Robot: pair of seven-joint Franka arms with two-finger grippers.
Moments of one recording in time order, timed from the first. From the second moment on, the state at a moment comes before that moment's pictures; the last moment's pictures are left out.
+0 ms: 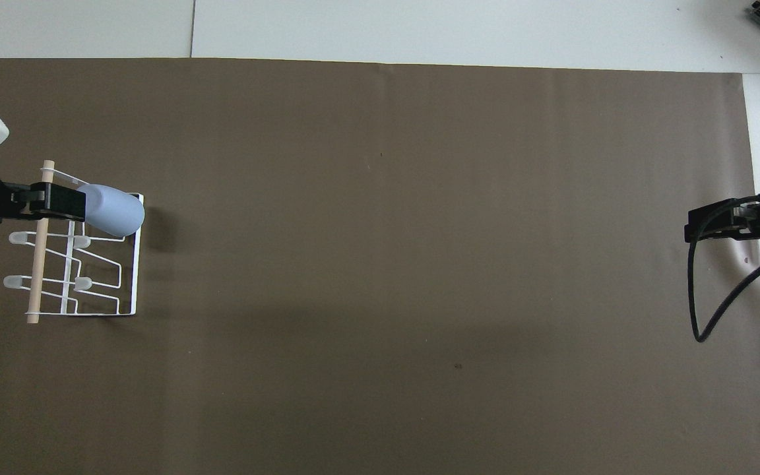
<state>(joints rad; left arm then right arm) 0.02 0.03 -0.16 -1.49 0.04 1.53 -0.06 0.02 -0.05 -0.03 -1.59 -0.03 1.53 0.09</state>
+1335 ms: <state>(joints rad) -0.09 -0.06 0.03 -1.50 0.00 1.43 0.07 0.02 -0.04 -0.03 -1.61 -0.03 1.53 0.09</state>
